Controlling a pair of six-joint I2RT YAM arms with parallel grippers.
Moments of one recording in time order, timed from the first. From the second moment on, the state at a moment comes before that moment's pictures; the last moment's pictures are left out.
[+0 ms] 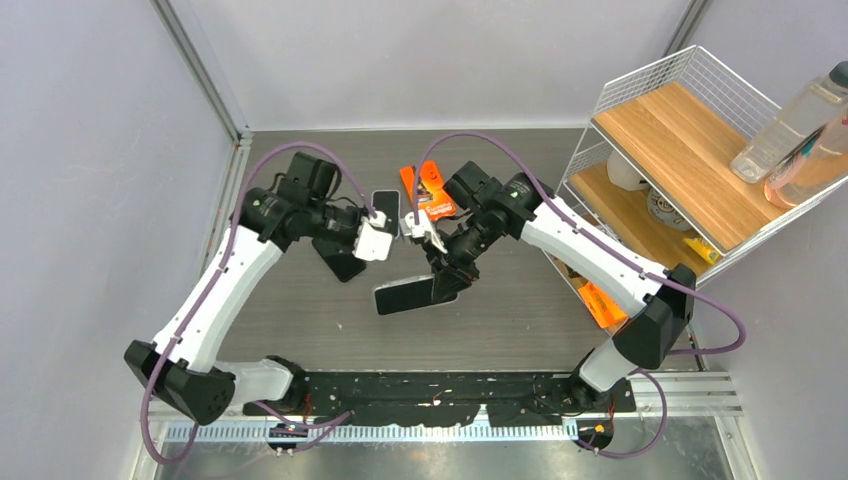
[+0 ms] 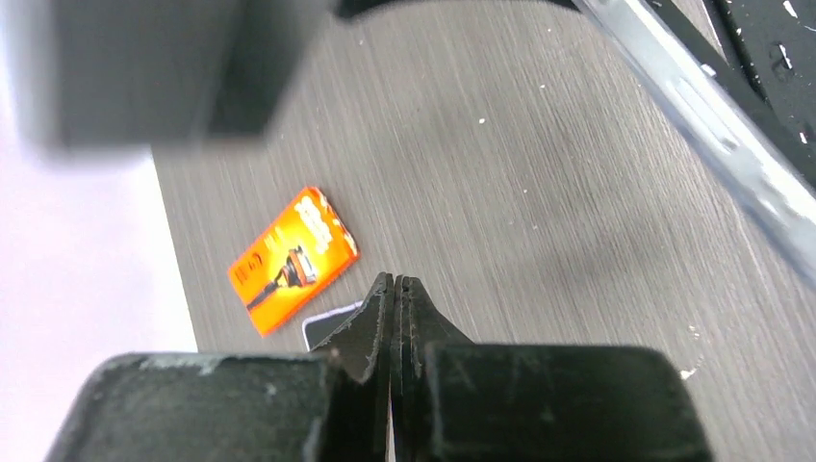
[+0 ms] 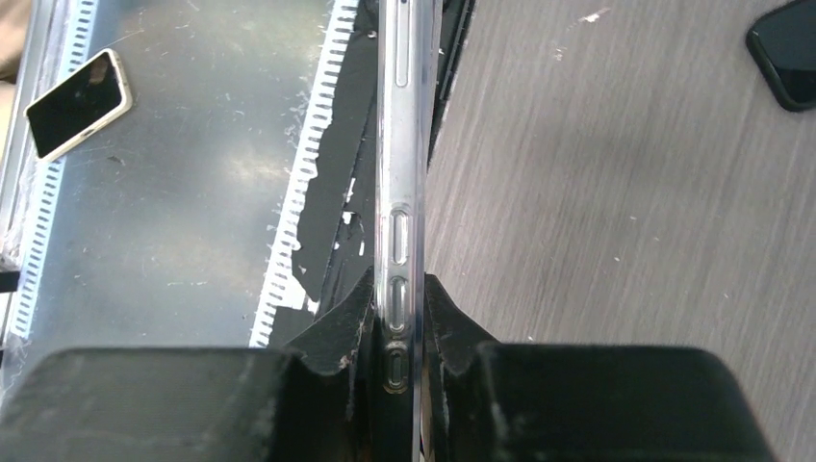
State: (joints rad) left arm -0.50 1.28 1.45 -1.09 0.76 1.40; right arm 0.80 1.58 1.60 -1.20 -0.88 -0.73
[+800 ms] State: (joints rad) left arm -0.32 1.01 1.19 -0.82 1.08 0.46; right arm 0.69 1.46 1.59 -1.10 -0.74 -0.62
